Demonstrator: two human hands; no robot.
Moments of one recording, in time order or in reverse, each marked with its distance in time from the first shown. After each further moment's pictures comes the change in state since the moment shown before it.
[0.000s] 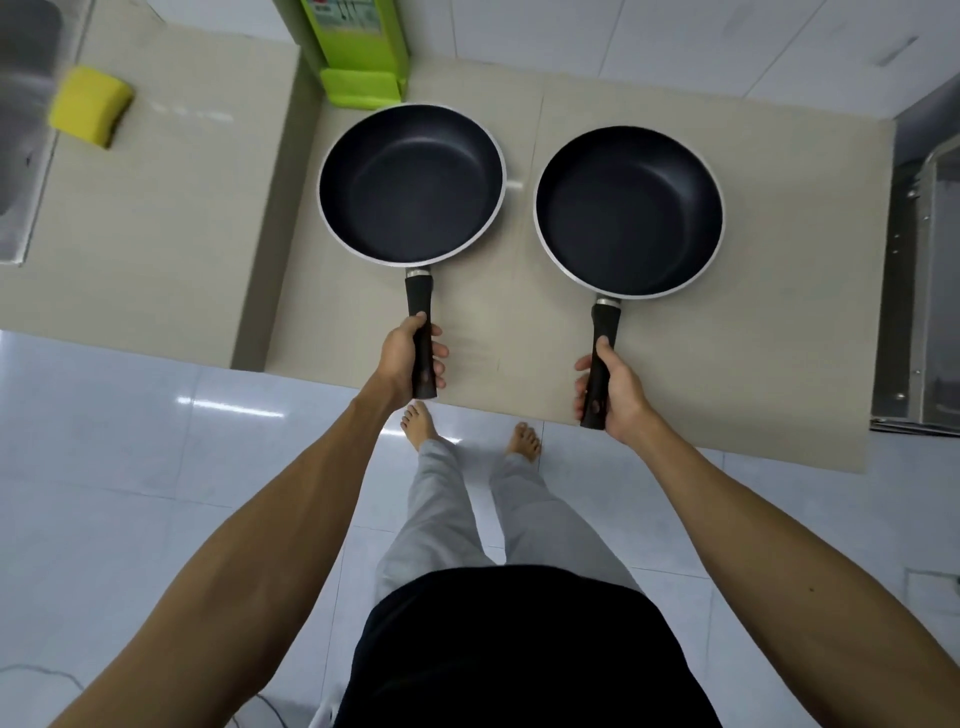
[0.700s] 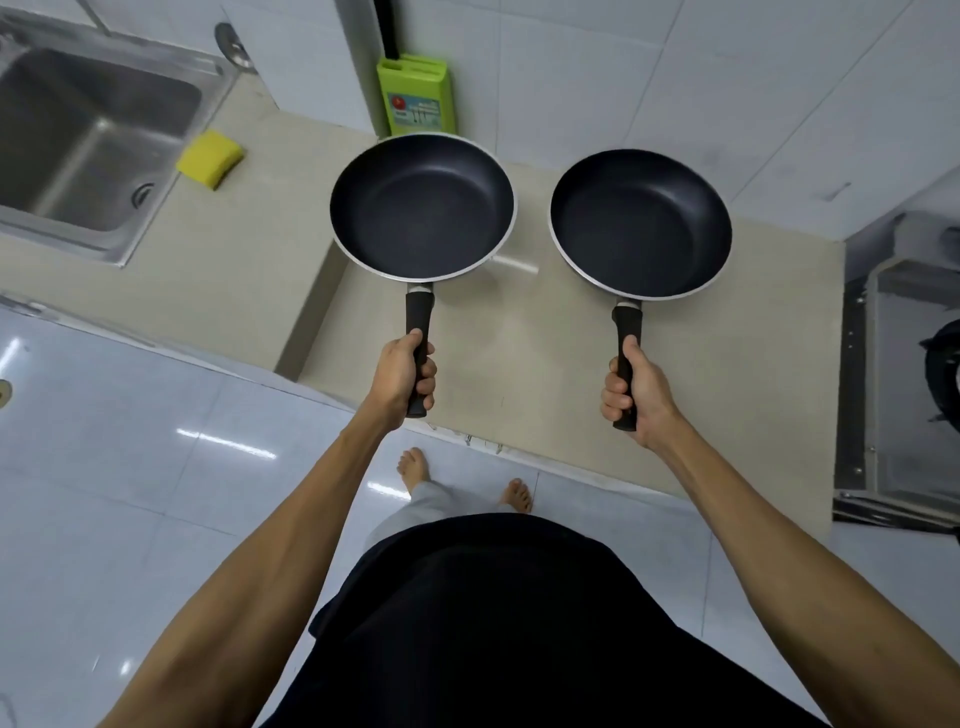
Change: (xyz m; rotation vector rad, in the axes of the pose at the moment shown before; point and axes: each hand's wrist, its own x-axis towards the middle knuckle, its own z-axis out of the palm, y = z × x) left_hand -0.094 0.018 -0.010 -0.036 0.060 0.284; right_hand -0.084 -0.072 0.014 -0.021 -0.084 -0.208
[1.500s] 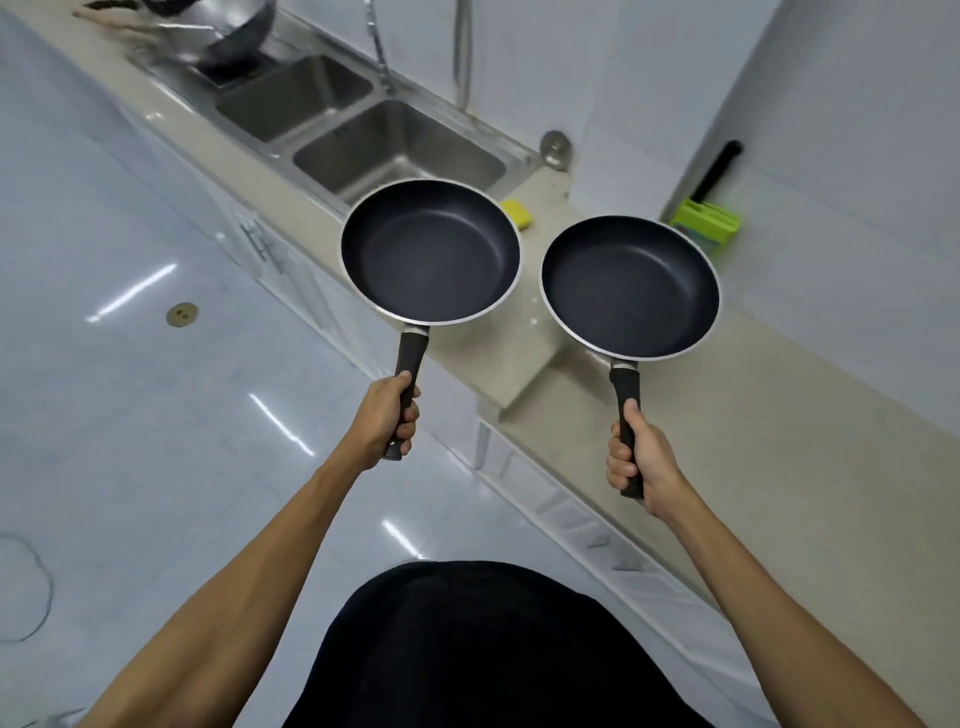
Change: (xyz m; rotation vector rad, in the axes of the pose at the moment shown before) left_hand -0.073 0.010 -0.368 -0.137 0.276 0.116; right_hand -0.038 0.109 0.321 -0.413 -0.245 -0.063
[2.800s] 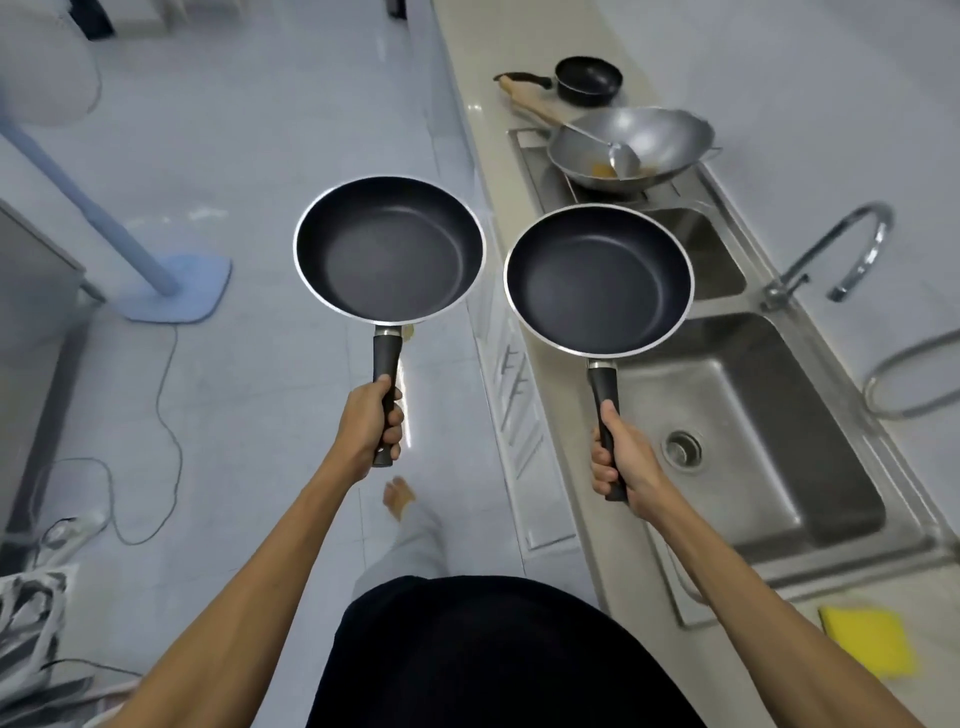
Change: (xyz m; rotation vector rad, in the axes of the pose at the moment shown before) left_hand 0.247 0.180 -0.453 -0.517 0.645 0.035; right_hand 0.299 -0.174 0.655 -0.586 -0.526 0.020
